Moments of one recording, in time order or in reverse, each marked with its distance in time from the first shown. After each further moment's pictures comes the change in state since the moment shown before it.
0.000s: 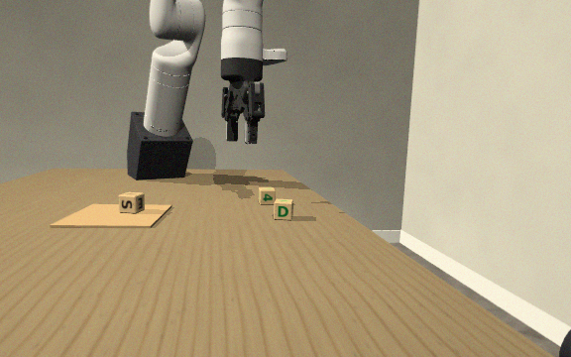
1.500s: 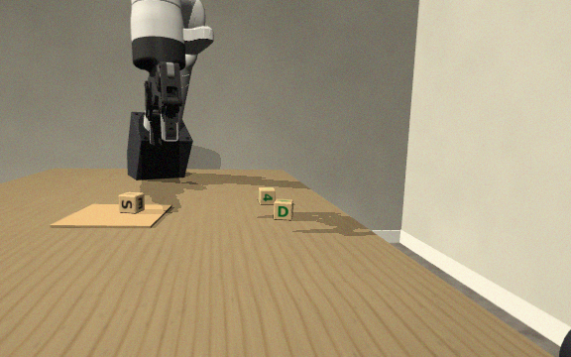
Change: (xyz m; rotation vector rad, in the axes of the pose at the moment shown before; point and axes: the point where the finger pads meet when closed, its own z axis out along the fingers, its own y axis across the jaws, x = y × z) arm -0.153 0.067 -0.002 -0.119 0.004 -0.002
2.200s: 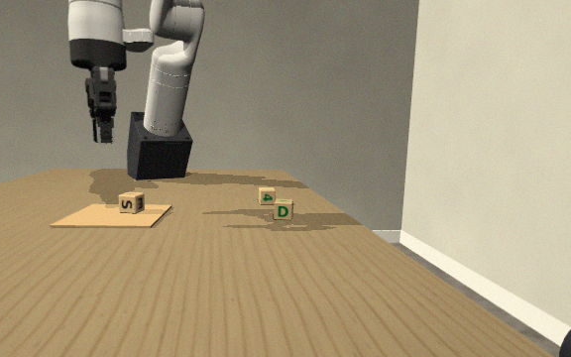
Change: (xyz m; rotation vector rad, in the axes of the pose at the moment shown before) arm -0.078 -0.060 -0.004 0.088 0.003 -0.016
